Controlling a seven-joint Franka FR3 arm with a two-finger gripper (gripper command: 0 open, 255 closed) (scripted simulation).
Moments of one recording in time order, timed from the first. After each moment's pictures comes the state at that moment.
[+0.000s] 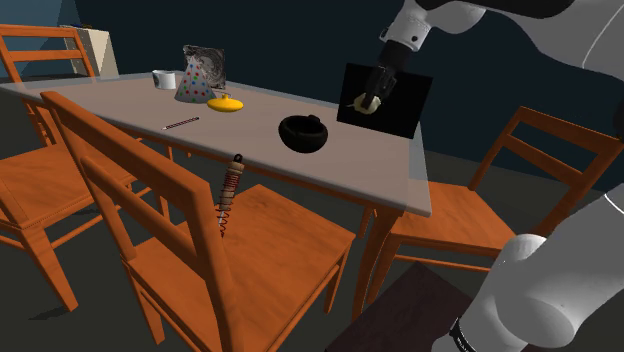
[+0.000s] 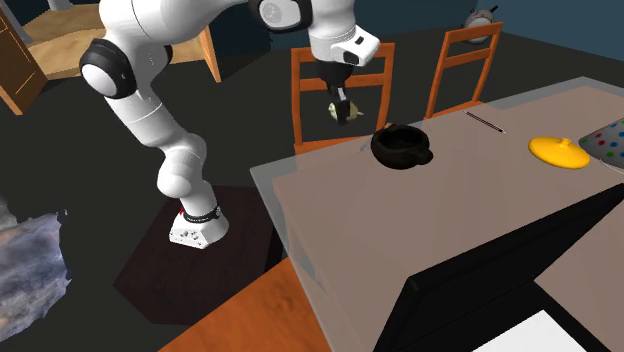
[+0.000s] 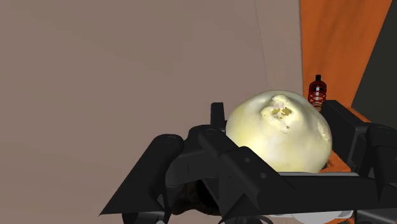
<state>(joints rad) 0.16 -0.28 -0.30 -1.71 0.20 1.53 -0.35</state>
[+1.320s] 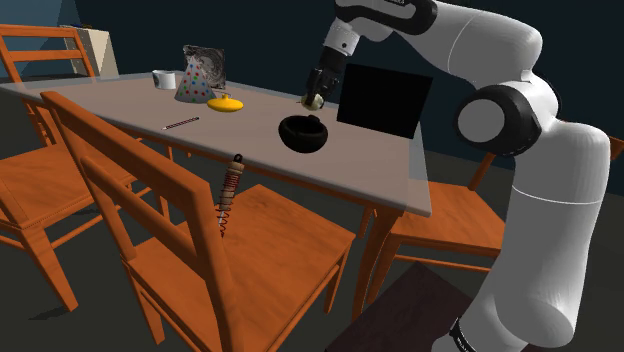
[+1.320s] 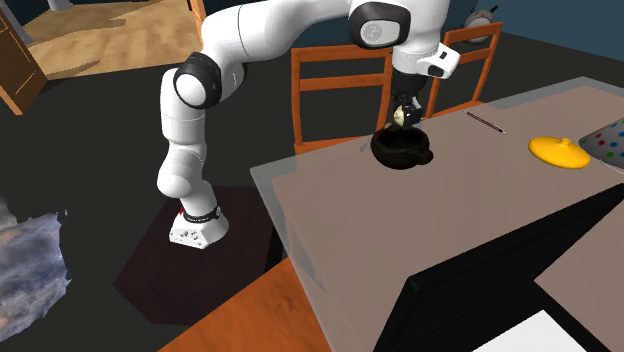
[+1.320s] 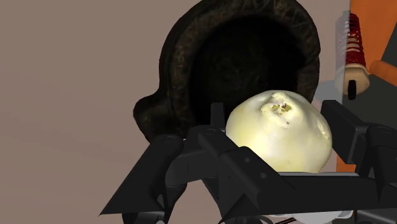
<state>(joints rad) 0.15 0.29 -0.32 -1.15 0.38 1.51 -0.33</state>
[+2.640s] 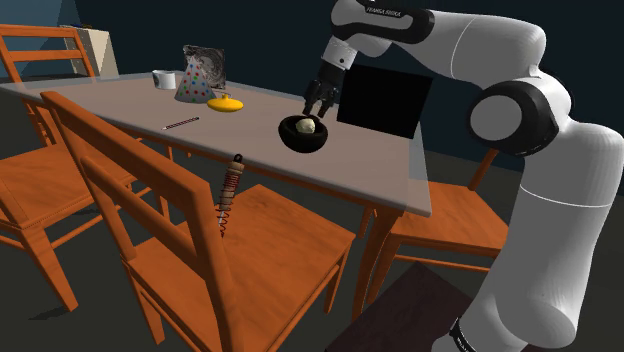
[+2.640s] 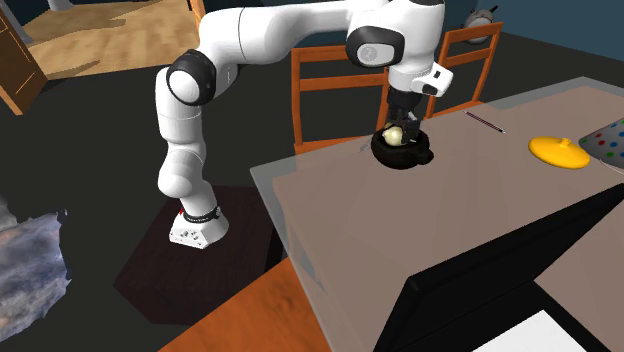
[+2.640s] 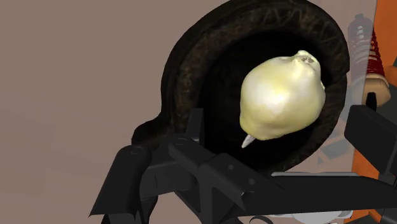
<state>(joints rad) 0.18 0.23 -0.32 -1.32 0.36 1.64 -0.36</state>
